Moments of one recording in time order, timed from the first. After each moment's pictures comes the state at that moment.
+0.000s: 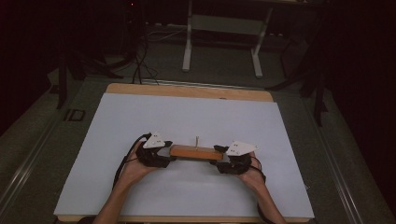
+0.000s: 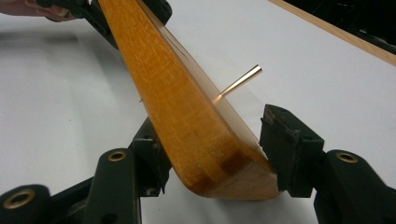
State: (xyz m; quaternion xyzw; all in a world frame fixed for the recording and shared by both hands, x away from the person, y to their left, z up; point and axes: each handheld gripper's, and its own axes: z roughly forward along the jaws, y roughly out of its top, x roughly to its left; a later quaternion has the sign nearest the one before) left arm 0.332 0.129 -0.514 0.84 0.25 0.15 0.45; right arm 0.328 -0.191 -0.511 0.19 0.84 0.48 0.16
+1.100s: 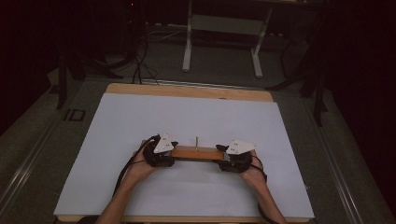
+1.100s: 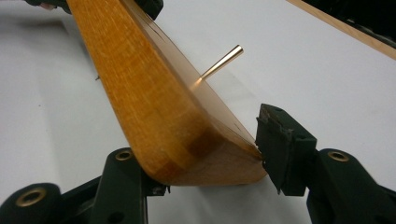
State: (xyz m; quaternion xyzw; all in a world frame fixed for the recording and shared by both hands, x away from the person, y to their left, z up) left arm 0.331 0.109 -0.519 0.86 0.21 0.21 0.41; right arm 0.335 -0.195 -0.516 0.20 0.85 0.45 0.18
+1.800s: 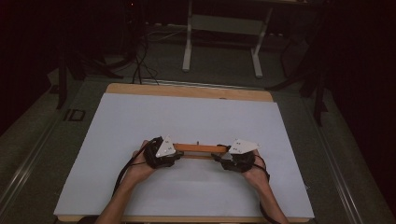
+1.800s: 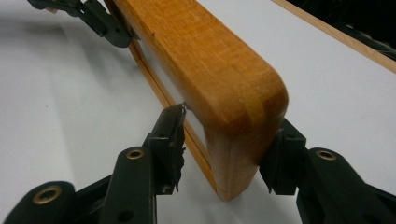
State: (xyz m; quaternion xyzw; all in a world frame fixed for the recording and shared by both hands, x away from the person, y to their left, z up) left arm 0.324 0.104 -0.511 0.87 0.17 0.23 0.39; right arm 0.333 -0.200 -0.507 0.19 0.85 0.46 0.18
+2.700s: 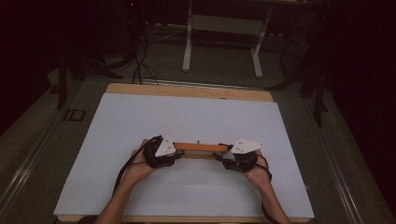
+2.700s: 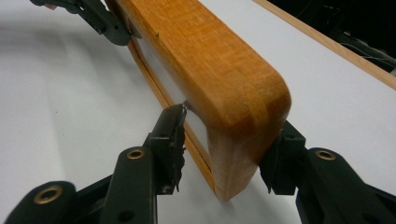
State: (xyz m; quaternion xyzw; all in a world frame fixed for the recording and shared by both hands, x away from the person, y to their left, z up) left arm 0.319 0.105 -0.495 0.87 0.17 0.23 0.40; right arm 0.329 -0.203 -0.496 0.19 0.85 0.46 0.19
